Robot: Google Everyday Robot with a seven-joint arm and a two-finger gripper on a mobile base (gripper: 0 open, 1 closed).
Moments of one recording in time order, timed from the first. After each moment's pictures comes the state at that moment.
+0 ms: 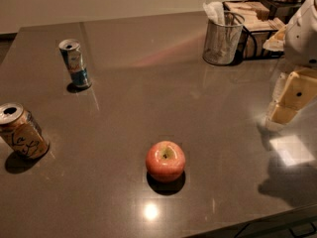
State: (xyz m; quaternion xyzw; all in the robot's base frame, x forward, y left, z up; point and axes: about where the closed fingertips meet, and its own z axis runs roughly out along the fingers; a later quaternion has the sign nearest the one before) arm 0.438 -0.216 0.978 -0.60 0.78 -0.04 0.16
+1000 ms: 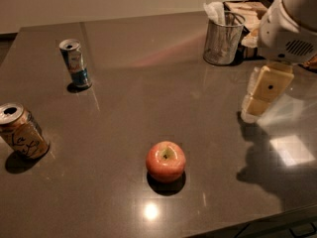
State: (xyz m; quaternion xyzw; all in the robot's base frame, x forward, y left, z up) arm 0.461 -0.185 0.973 -0.62 0.77 -0.03 0.17
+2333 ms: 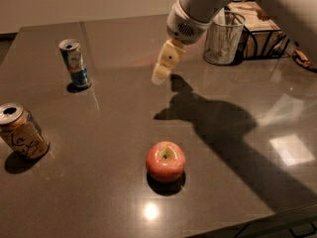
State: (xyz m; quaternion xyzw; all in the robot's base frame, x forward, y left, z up) arm 0.608 -0.039 0.938 -0.59 0.77 0.07 0.24
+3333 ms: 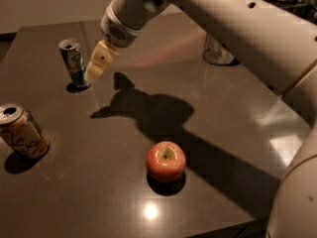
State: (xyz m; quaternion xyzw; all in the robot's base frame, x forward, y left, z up) arm 0.622 0.122 0.936 -0.60 0.73 0.15 0.30
